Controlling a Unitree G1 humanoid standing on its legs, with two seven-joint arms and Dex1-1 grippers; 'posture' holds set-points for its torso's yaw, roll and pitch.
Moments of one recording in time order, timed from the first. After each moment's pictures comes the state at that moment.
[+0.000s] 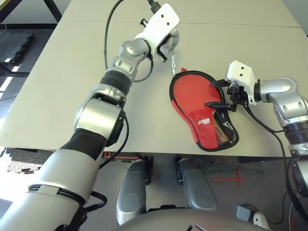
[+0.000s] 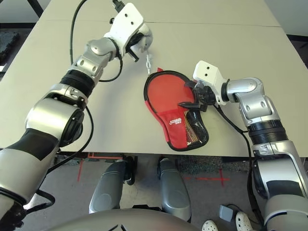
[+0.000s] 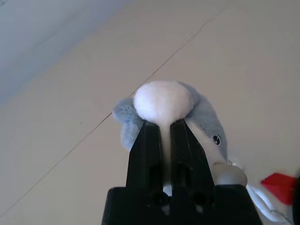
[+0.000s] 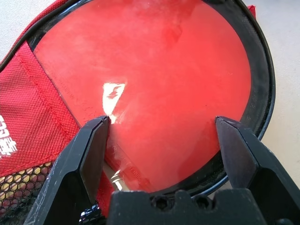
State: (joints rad) left arm -1.39 0.08 -0.16 1.25 0.11 -0.17 -0.32; right arm -0.60 -0.73 0.14 0.28 0.06 0.27 1.19
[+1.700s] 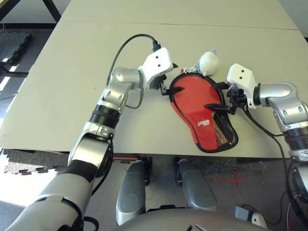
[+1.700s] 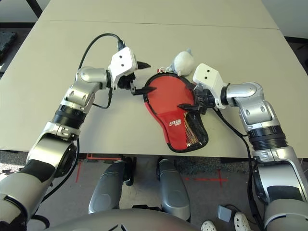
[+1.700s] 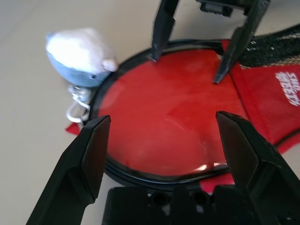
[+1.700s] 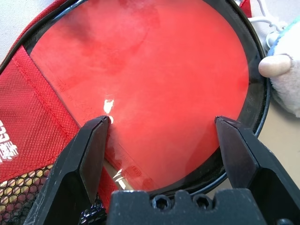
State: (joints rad) left arm -0.76 0.25 -0.28 0.28 0.04 0.22 -1.04; right arm -0.58 -0.70 0.13 0.28 0.06 0.31 1.16
